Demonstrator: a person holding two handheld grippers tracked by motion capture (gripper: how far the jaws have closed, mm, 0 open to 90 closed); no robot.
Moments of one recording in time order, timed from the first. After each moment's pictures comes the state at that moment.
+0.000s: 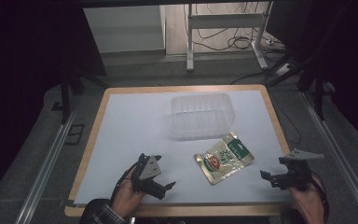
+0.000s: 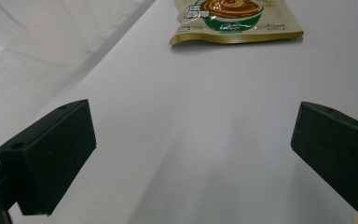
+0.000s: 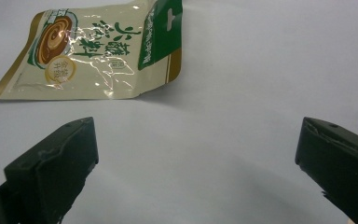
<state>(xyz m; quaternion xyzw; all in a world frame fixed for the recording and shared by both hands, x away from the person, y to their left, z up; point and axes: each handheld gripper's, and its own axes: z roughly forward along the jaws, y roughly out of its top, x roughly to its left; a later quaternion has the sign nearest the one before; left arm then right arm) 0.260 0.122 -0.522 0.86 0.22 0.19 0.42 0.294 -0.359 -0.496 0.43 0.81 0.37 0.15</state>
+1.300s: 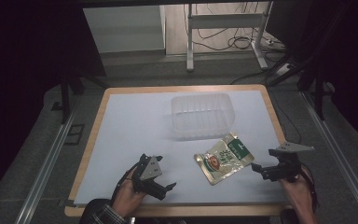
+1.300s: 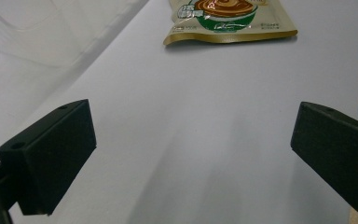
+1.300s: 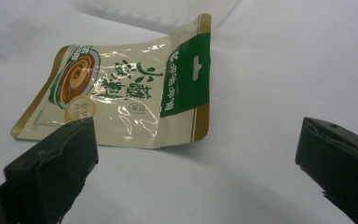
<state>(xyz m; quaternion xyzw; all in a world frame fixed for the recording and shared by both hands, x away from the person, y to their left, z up) 0.259 0.120 -0.523 0.86 0.22 0.18 0.42 0.315 -0.336 -0.492 0.40 0.80 0.41 0.15</state>
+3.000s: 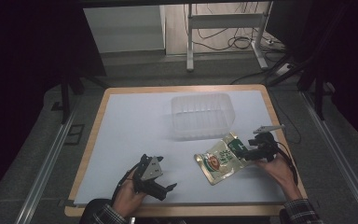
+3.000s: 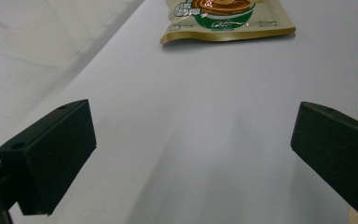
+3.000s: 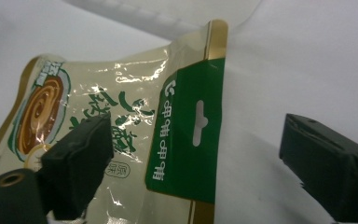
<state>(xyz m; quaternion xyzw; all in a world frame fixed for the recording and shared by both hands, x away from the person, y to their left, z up) 0.259 0.117 -0.523 0.86 0.21 0.18 0.42 0.388 -0.293 -0.507 0.40 0.84 0.36 0.08</state>
